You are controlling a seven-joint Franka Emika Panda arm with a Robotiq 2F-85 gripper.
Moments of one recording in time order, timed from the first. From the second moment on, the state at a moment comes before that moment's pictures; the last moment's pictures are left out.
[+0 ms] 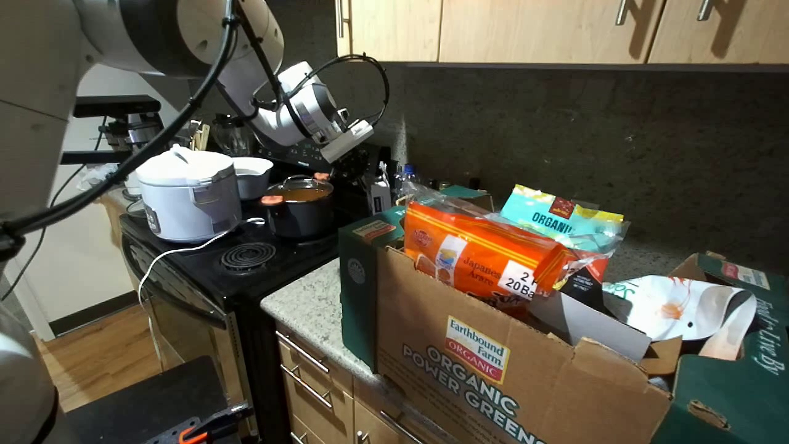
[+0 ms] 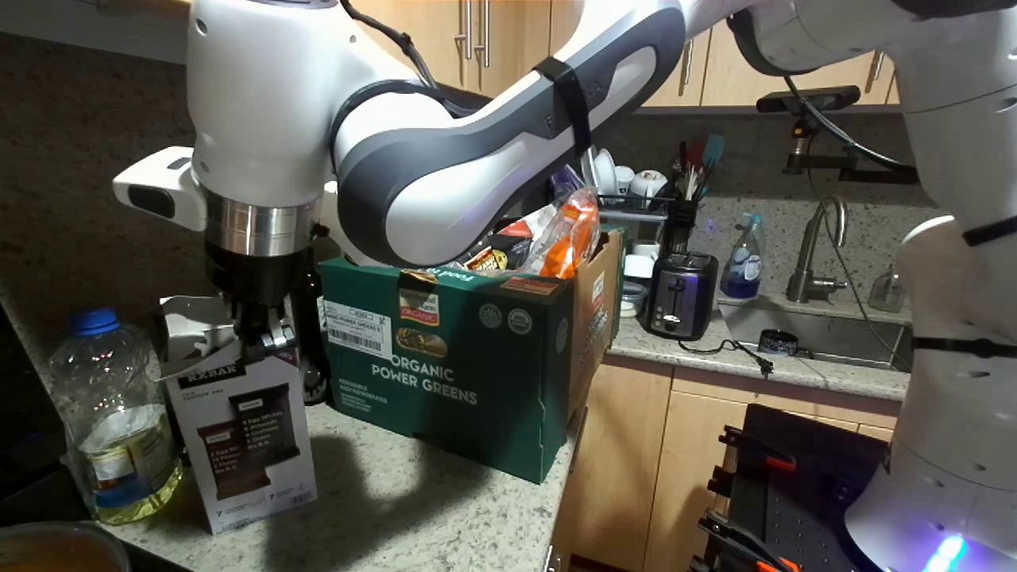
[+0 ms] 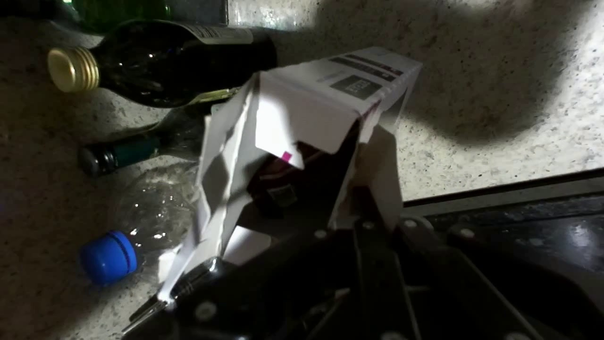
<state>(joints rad) 0.38 0.47 0.25 -1.64 -0.70 2.40 -0.38</state>
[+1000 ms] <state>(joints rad) 0.38 0.41 0.26 -1.70 -0.68 2.25 -0.47</state>
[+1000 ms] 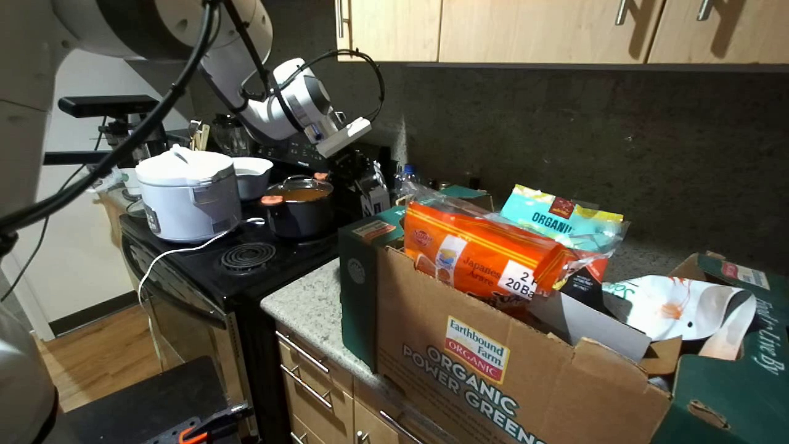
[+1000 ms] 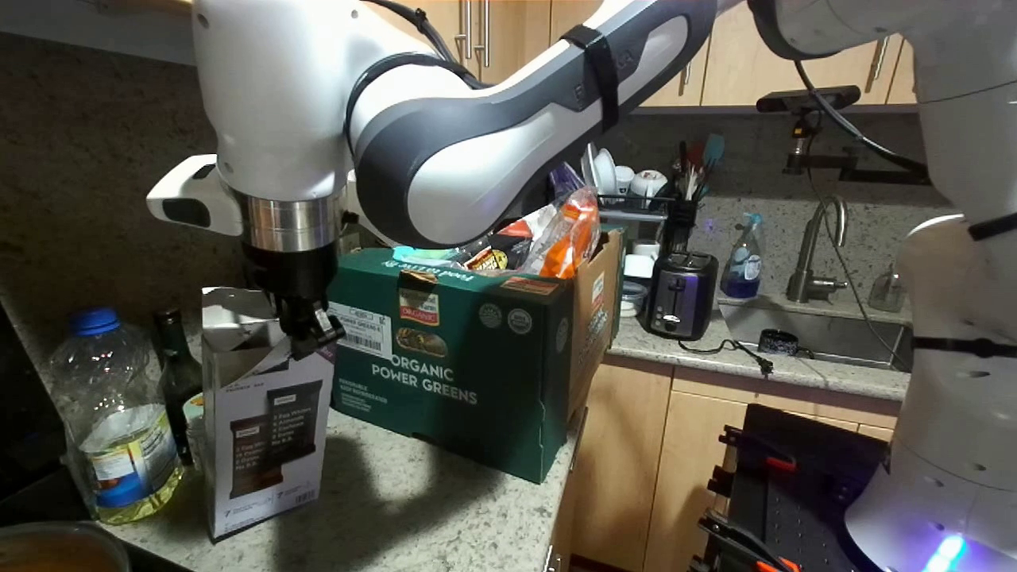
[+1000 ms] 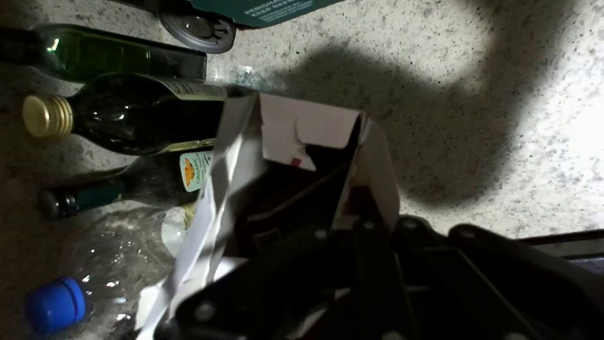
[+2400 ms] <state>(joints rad) 0.38 0.30 0.29 -1.89 -0.59 2.25 -0.47</state>
